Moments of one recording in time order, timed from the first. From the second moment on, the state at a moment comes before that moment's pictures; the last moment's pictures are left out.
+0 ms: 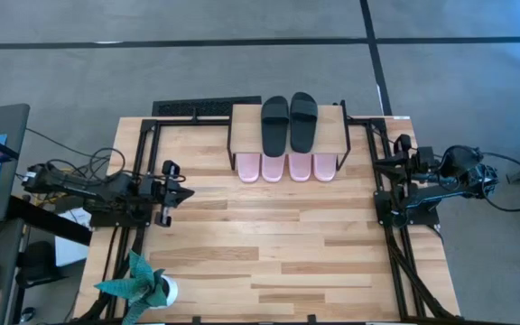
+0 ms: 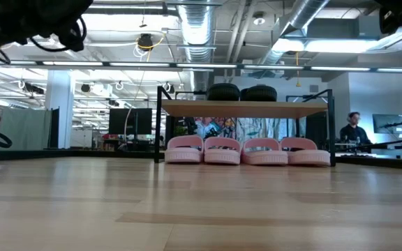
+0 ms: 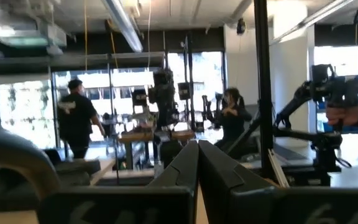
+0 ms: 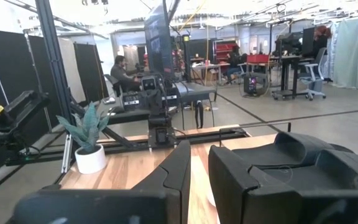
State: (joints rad) left arm -0.16 0.37 0.03 0.70 -0.09 0.08; right arm 0.18 0.00 0.61 -0.54 0.26 0.02
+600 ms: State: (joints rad) left arm -0.06 0.27 0.01 0.71 0.01 0.19; right arm 0.18 0.00 0.61 -0.52 0.26 0.00
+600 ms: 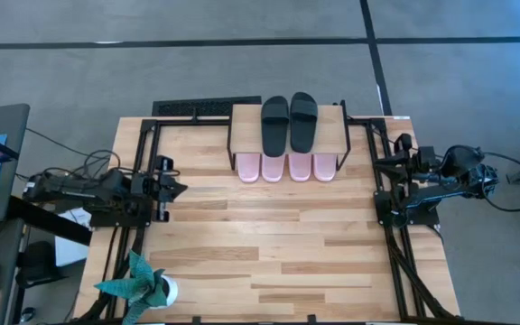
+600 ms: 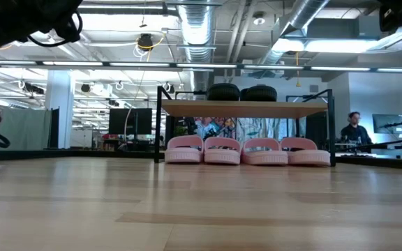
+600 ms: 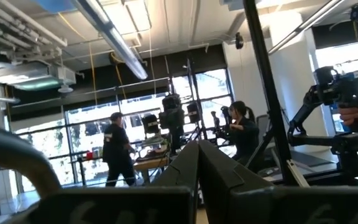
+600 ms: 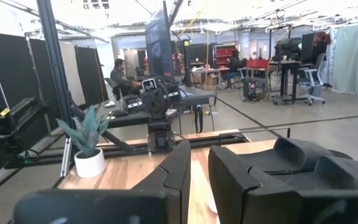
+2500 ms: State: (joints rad) left arm 0.04 0.25 0.01 0.63 0.17 0.06; right arm 0.10 0.00 0.01 0.53 0.15 -0.05
